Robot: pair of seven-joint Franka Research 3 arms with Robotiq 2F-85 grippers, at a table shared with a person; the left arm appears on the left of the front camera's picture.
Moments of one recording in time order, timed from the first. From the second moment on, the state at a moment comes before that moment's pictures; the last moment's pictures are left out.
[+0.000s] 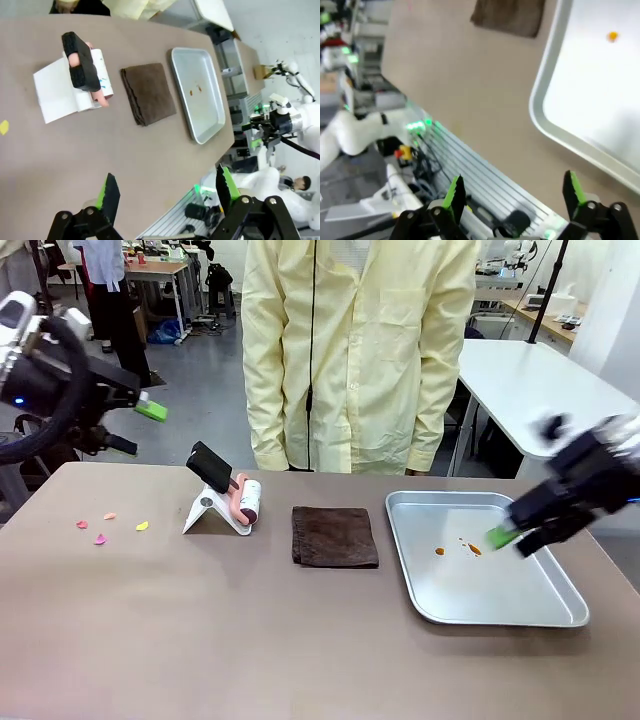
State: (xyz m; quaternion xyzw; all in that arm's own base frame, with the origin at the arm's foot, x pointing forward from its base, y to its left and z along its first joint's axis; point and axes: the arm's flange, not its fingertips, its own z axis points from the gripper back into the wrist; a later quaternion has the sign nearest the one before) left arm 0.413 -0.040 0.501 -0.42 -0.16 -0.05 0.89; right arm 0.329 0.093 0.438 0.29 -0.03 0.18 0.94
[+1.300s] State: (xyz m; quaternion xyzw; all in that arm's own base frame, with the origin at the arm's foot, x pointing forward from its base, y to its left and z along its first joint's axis) left arm 0.434 -0.058 0.484 -0.39 -0.13 -0.05 0.91; right arm 0.414 0.215 0.372 0.25 -0.16 0.03 0.95
